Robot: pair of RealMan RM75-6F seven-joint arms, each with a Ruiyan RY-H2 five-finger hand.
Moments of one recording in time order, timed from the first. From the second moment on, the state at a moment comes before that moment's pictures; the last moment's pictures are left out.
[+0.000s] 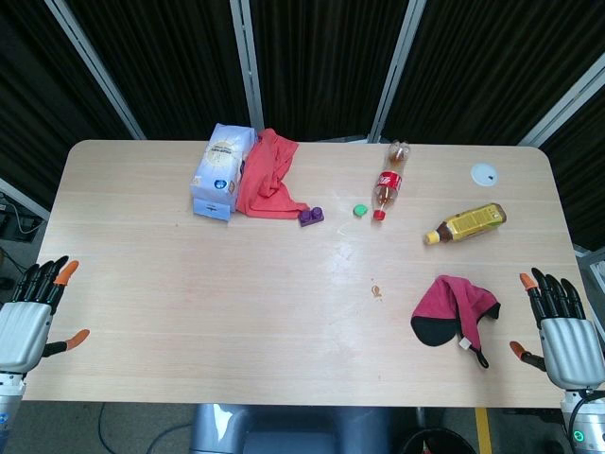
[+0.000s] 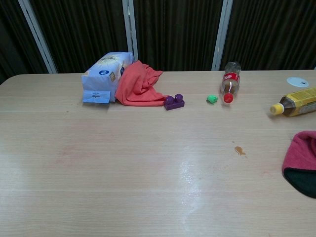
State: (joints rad) left arm -0.11 -1.14 -0.02 -1.64 1.55 1.48 0.08; right arm 0.05 -1.14 0.06 -1.60 -1.54 1.53 -0.09
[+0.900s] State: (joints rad) left arm -0.11 -1.15 -0.02 -1.65 1.55 1.49 0.08; right arm 0.12 -1.14 0.06 -1.72 -1.41 1.34 -0.19
